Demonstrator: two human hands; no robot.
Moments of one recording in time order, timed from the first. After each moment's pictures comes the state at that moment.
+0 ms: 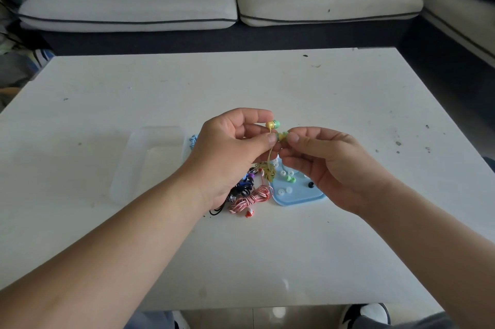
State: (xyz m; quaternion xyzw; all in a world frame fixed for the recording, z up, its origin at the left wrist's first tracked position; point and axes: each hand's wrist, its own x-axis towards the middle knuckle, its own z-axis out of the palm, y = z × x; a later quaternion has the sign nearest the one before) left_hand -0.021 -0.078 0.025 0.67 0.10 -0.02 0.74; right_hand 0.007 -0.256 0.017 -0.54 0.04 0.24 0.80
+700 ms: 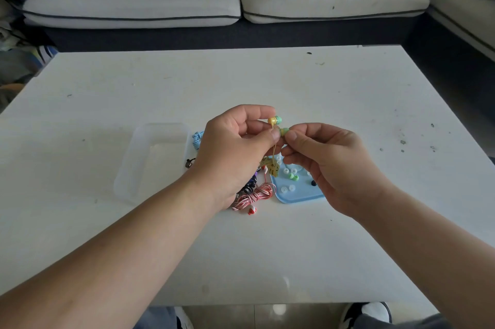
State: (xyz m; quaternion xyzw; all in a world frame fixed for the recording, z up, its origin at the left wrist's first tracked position) left_hand -0.022 -0.083 0.019 0.69 0.10 0.04 0.71; right_hand 0.001 -0.245 0.010 -0.60 0.02 0.16 0.78
